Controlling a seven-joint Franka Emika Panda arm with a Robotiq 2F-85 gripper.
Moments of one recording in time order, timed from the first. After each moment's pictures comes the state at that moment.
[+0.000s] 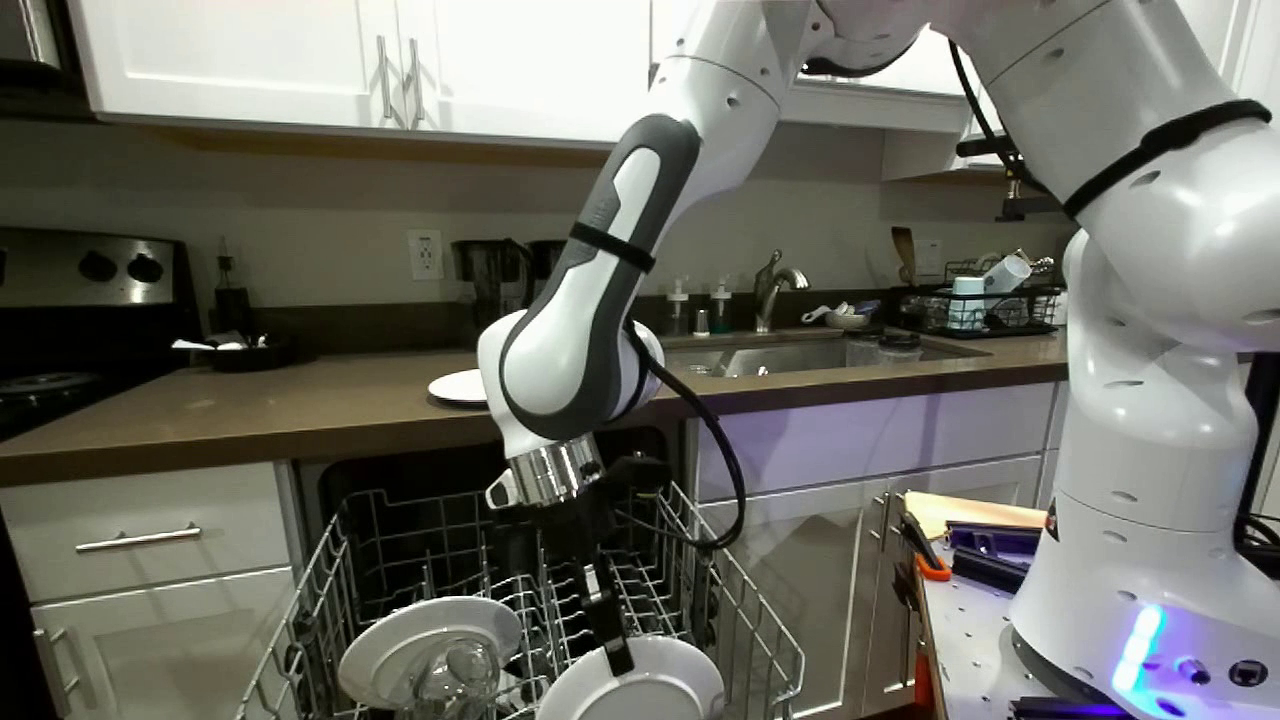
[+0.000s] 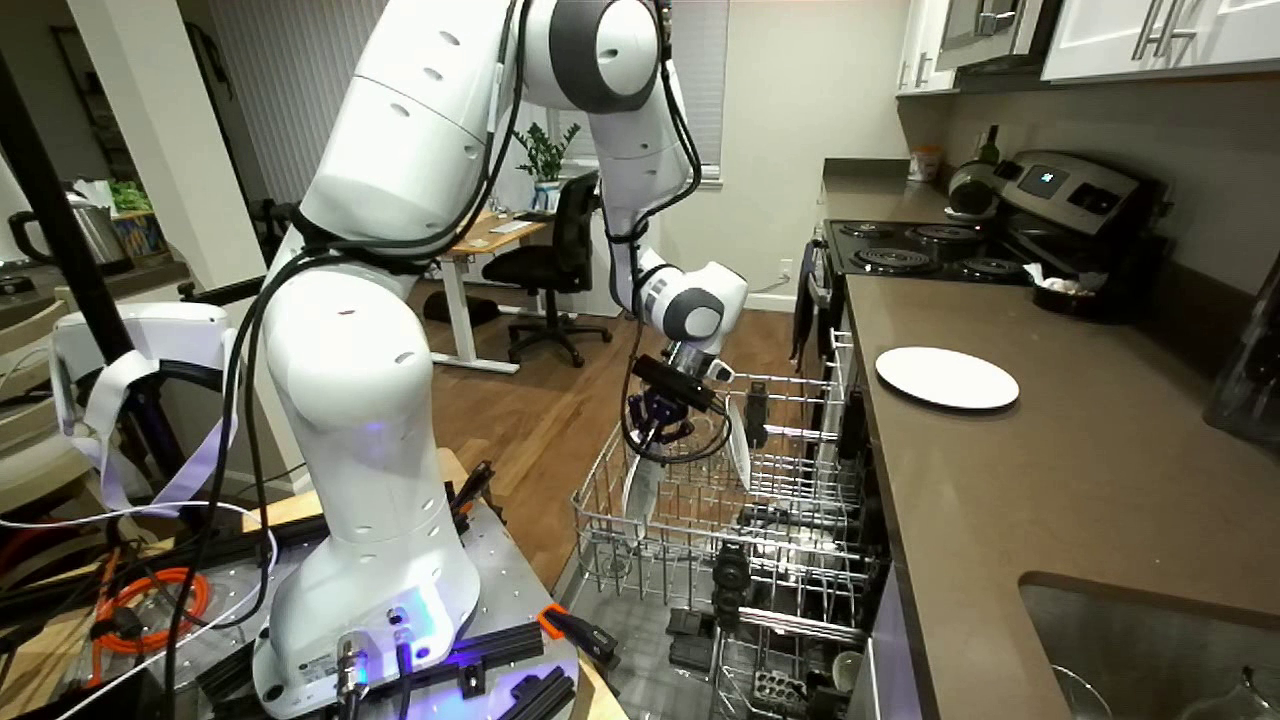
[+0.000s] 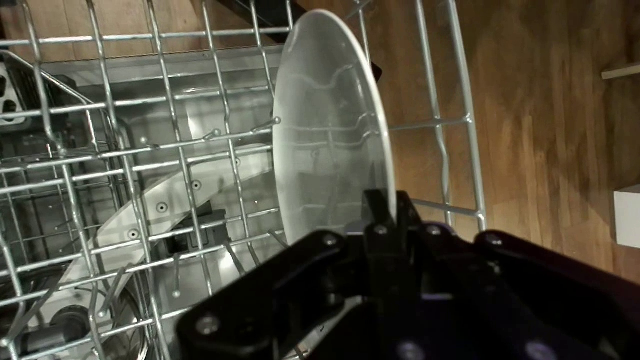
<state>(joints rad) 0.01 0.55 0.20 -2.22 0.15 2.37 -0.49</state>
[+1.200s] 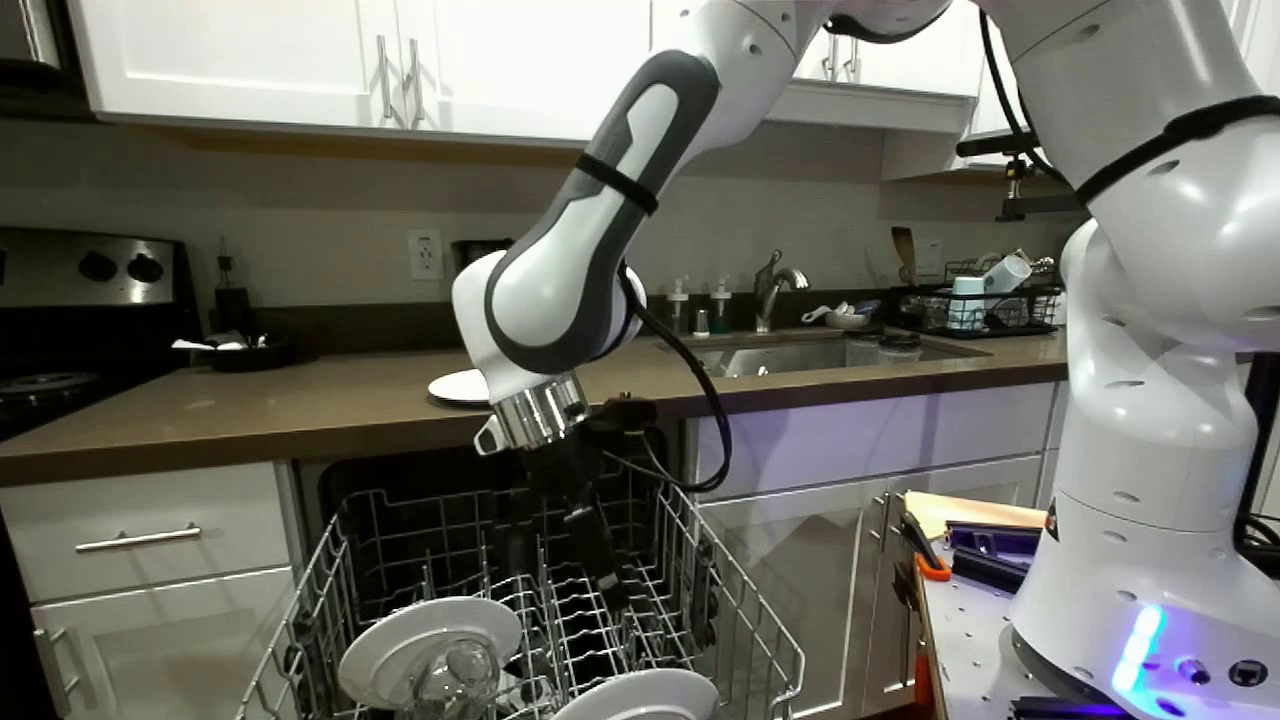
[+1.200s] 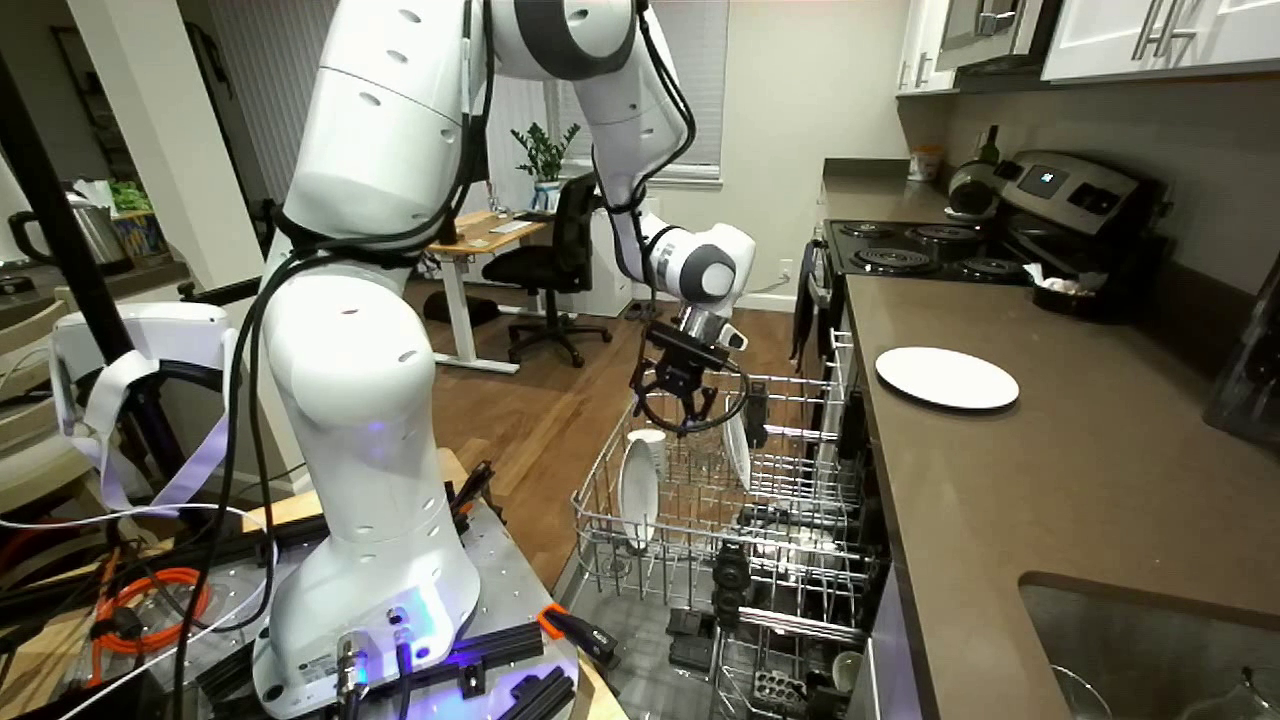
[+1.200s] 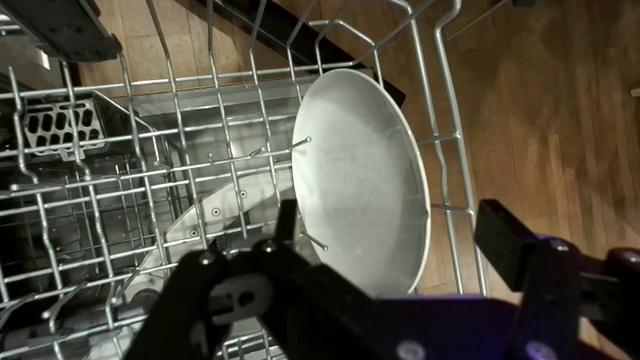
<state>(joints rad) 0.03 0.43 0.17 -2.18 0.05 2.20 -0.38</state>
